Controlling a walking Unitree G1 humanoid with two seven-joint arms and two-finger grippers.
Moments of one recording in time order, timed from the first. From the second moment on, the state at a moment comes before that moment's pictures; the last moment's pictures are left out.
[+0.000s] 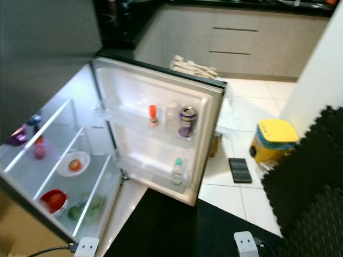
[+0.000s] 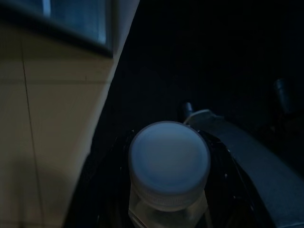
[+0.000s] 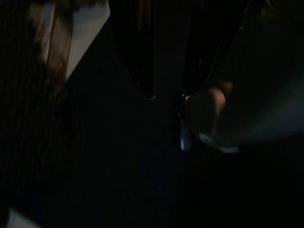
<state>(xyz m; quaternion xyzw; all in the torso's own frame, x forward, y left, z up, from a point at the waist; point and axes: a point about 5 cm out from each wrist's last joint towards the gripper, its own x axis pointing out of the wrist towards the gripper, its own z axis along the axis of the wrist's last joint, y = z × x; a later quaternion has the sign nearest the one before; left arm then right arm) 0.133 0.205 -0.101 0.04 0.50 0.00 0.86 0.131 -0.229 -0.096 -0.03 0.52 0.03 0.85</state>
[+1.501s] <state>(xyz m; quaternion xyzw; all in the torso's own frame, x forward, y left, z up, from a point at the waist) 0.143 0.193 -0.099 0.03 0.50 -0.04 0.87 0.134 -0.225 -0.096 -0.04 0.52 0.03 0.85</state>
